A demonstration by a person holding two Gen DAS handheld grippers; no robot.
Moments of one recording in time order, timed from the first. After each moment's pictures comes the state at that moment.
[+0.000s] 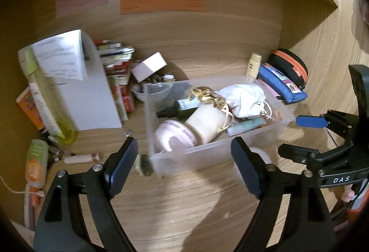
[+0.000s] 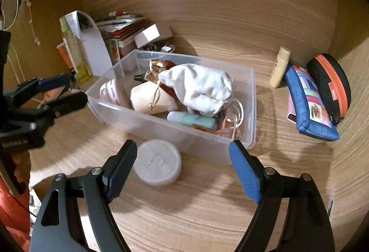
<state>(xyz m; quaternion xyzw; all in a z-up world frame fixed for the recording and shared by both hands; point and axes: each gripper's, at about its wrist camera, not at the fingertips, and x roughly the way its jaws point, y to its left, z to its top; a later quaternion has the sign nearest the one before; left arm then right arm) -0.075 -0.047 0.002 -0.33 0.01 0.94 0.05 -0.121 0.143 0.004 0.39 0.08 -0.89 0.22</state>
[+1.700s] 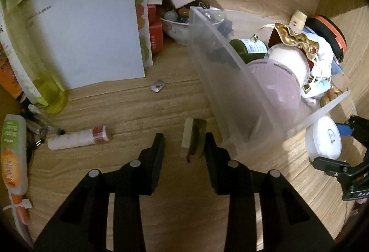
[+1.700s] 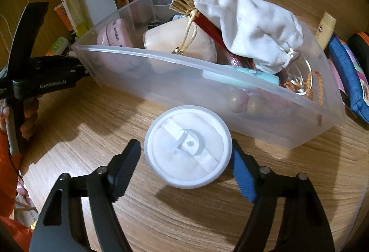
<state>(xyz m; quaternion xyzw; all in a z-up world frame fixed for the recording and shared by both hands) -0.141 -0.121 -0.090 -0.45 -0.01 0.89 0.05 -0.140 0.099 -0.068 0.47 0.10 -0.84 0.25</state>
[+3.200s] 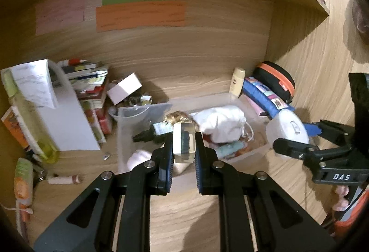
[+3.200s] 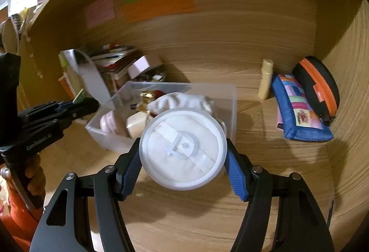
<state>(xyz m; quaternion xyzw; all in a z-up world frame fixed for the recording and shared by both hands) -0.105 -0.011 0.018 -0.30 0.00 0.95 0.10 -0.126 0.175 0.024 0.34 0.01 -0.92 0.22</state>
